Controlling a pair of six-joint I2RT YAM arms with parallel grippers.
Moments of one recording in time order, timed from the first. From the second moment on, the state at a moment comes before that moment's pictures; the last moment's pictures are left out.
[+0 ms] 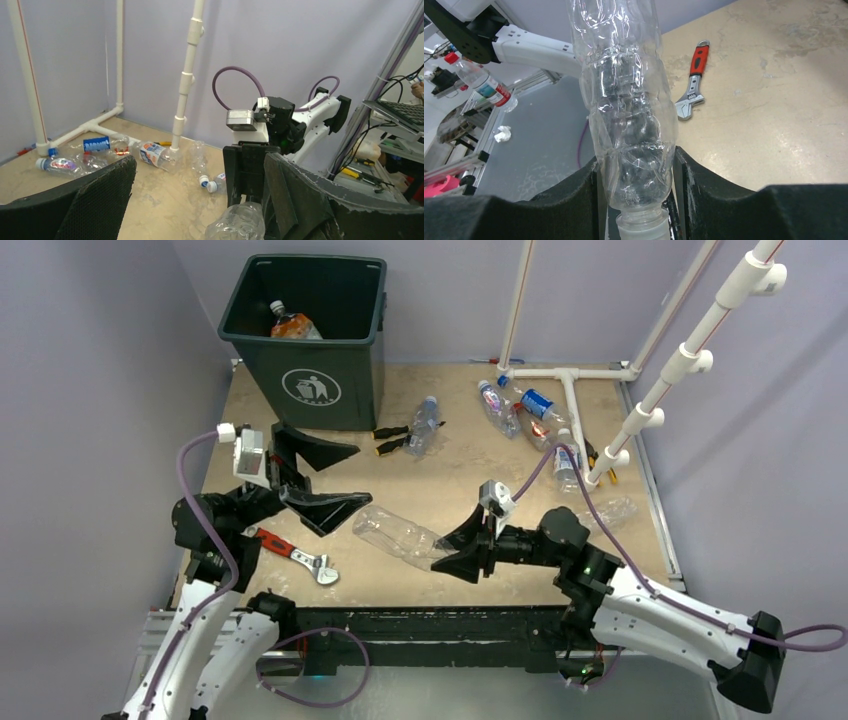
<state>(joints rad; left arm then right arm) -0.28 0.61 0.76 0.44 0.84 -0.66 0.97 0.69 0.49 0.23 -0.47 0.35</state>
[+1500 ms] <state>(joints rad) -0.33 0.58 0.64 0.15 0.77 -0.58 0.97 1.05 0.85 -0.35 -0.38 0.20</state>
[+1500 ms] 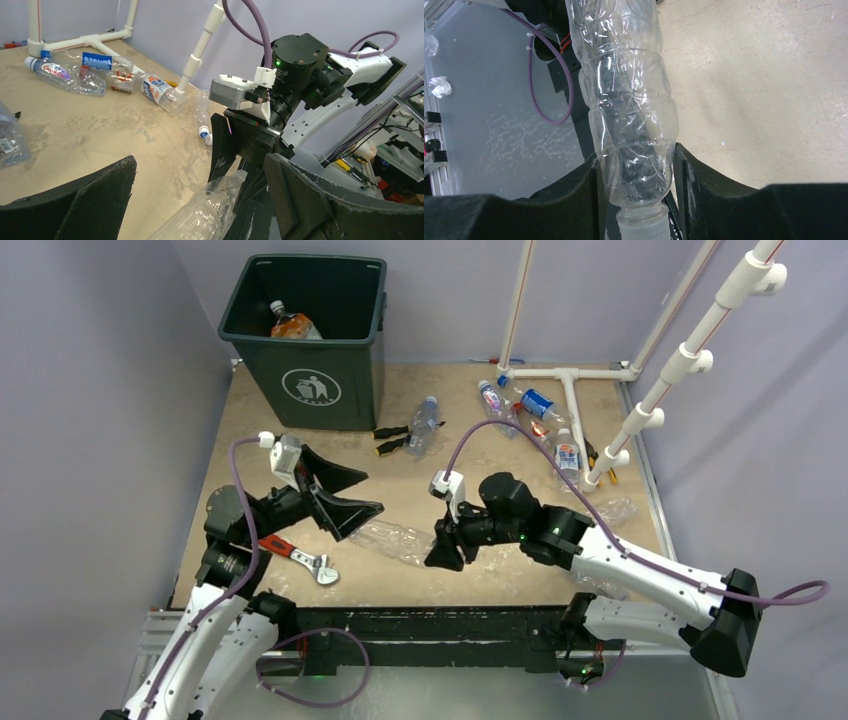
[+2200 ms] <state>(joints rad) -0.37 0.58 0.69 -0.08 0.74 -0.40 0.97 1.11 1.07 -0.59 -0.30 0.12</state>
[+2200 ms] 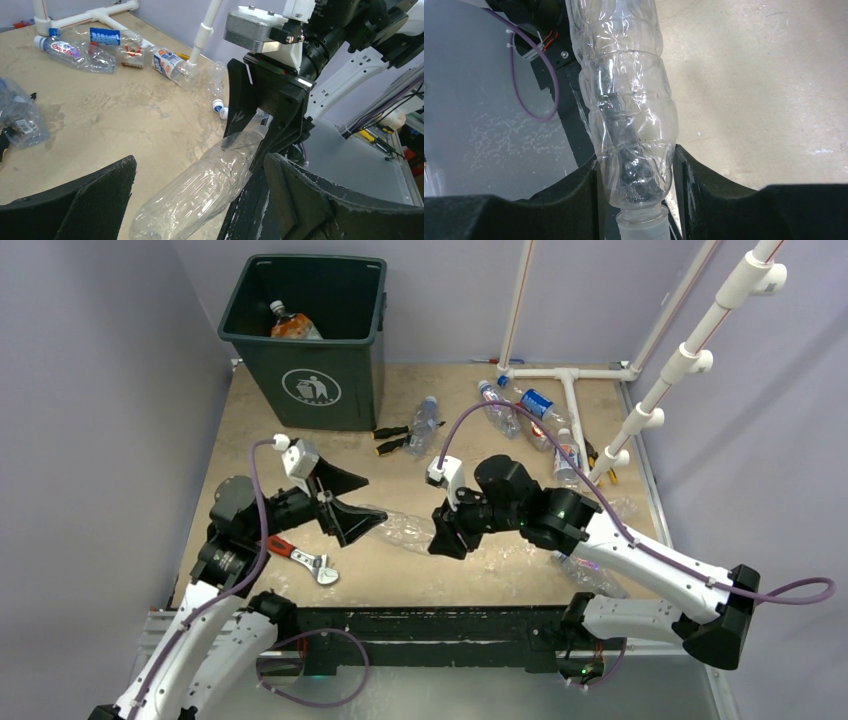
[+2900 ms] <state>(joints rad) -0.59 0.86 0.92 -0.28 0.67 -0.01 0.97 1.00 1.11 -0.71 -0.25 0.10</state>
